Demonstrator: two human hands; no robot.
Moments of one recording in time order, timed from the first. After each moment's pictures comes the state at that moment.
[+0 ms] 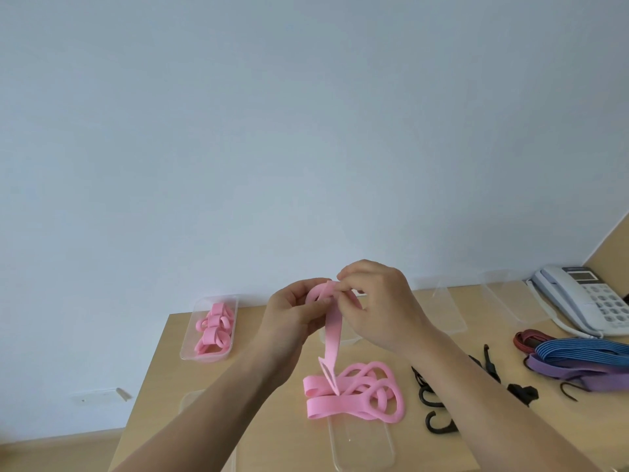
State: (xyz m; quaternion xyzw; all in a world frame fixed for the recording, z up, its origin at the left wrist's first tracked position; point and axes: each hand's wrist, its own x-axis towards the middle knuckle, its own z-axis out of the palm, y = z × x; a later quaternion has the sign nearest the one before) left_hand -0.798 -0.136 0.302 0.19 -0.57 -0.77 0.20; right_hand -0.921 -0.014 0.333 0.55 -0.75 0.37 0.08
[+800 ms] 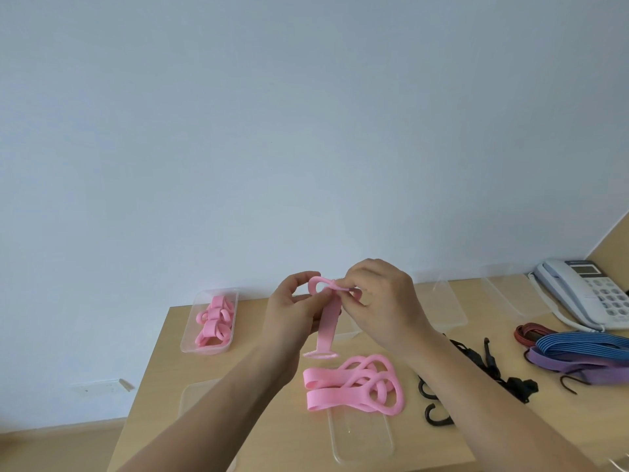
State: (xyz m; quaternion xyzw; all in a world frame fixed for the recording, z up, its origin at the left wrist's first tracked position) left_hand -0.801 -0.124 0.306 0.31 -0.58 -0.73 0.21; right_hand -0.924 -0.014 0.317 0.54 -0.72 0.40 0.16
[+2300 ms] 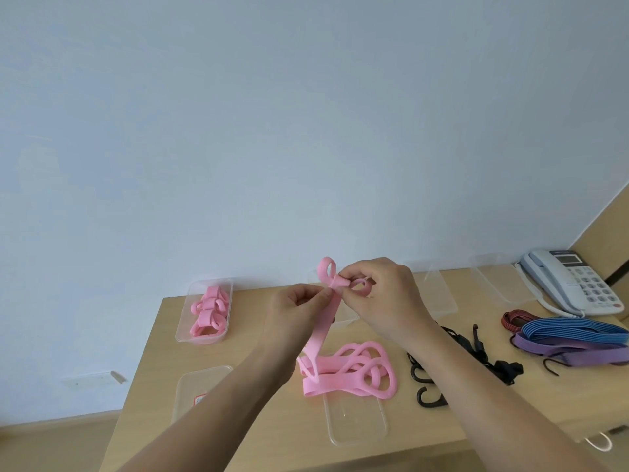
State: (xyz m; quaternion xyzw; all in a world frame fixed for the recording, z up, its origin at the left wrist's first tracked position) left_hand -0.790 -0.115 0.296 0.30 -0.64 -0.68 0.19; right_hand -0.913 -0.003 0.321 0.45 -0.79 0.43 0.02
